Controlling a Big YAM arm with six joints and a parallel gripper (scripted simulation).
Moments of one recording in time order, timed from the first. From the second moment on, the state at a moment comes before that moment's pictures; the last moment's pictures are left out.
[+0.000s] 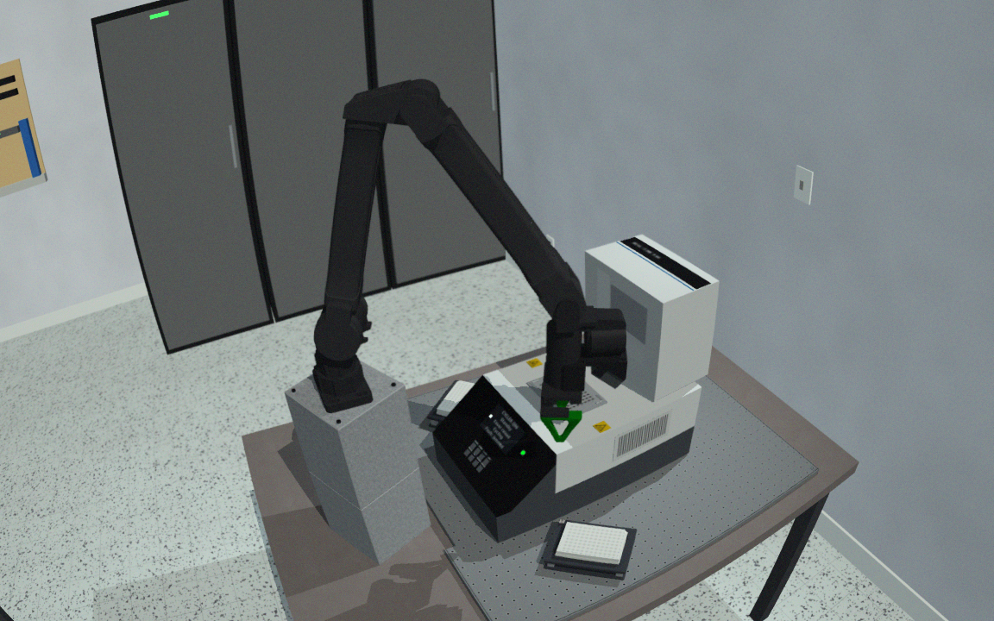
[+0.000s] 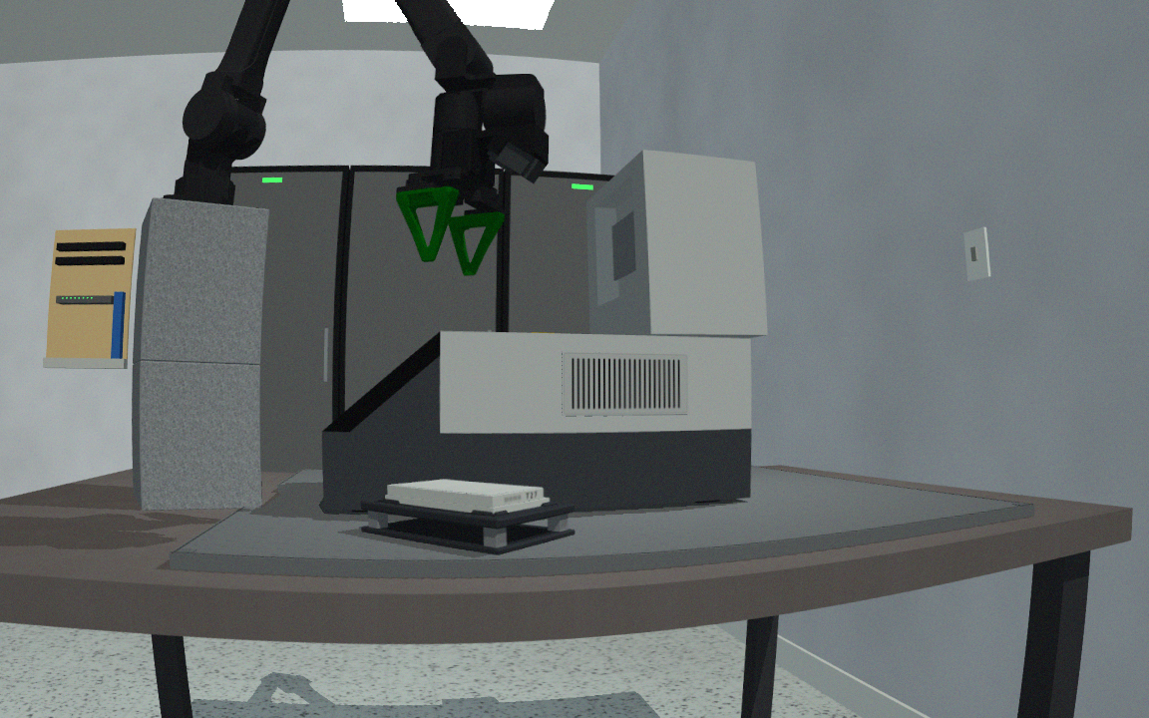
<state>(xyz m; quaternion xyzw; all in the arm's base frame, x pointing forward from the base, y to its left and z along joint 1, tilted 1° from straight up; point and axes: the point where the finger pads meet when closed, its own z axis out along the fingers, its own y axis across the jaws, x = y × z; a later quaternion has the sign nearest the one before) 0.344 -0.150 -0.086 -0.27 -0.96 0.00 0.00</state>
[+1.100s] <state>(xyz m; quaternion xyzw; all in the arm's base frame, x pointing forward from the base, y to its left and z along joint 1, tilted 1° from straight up) 0.364 -0.284 -0.078 -0.37 -0.93 0.00 -0.02</state>
